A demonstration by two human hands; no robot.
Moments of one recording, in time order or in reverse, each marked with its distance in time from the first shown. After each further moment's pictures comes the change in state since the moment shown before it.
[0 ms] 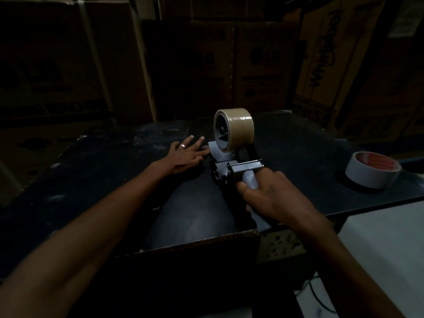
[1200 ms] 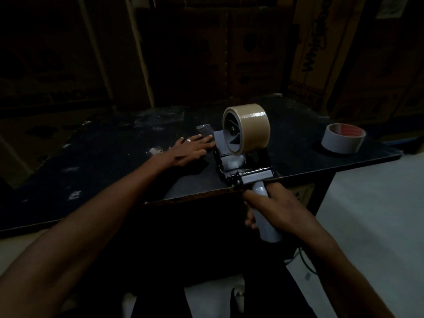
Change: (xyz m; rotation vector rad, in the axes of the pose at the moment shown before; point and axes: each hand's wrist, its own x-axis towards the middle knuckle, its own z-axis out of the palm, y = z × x) left_hand -0.063 0.043 0.003 -0.216 -0.026 0.197; right_hand -0.093 0.047 0.036 0.595 0.000 0.117
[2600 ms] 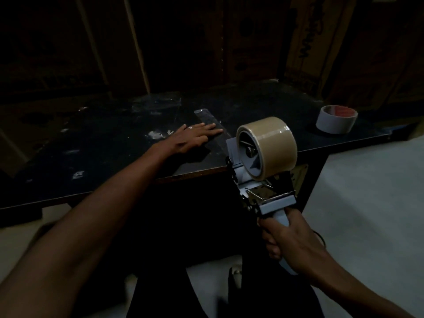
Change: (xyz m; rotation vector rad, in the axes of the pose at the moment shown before) left_hand -0.013 0.017 0.008 -0.071 0.031 0.047; right_hand -0.072 0.058 0.020 0.344 0.015 0.069
